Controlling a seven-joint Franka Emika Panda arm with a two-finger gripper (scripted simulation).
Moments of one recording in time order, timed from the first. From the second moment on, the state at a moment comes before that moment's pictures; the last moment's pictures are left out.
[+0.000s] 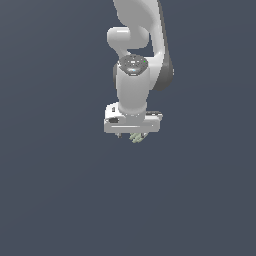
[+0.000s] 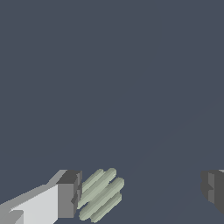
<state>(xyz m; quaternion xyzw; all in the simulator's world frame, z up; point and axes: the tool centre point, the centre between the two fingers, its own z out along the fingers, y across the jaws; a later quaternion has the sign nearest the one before) 0.001 0.014 0.179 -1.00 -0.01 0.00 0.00</state>
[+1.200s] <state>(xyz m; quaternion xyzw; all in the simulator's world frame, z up) -0.003 -0.010 0.168 -1.00 0.06 0.00 0.00</state>
